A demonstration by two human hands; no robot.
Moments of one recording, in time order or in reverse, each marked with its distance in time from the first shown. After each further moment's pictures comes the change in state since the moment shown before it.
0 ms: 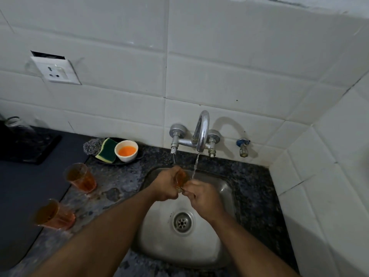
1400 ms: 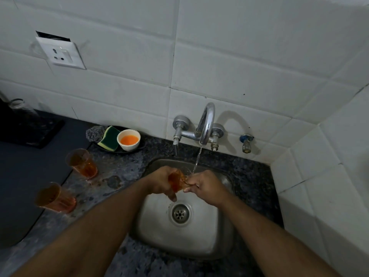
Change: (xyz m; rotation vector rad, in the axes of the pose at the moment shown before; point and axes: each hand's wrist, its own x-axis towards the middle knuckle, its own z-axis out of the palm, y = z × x) left_hand -0.015 -0.006 -0.009 -0.111 -0.330 -0.210; right_hand 0.020 0.017 -0.024 0.058 -0.343 -0.089
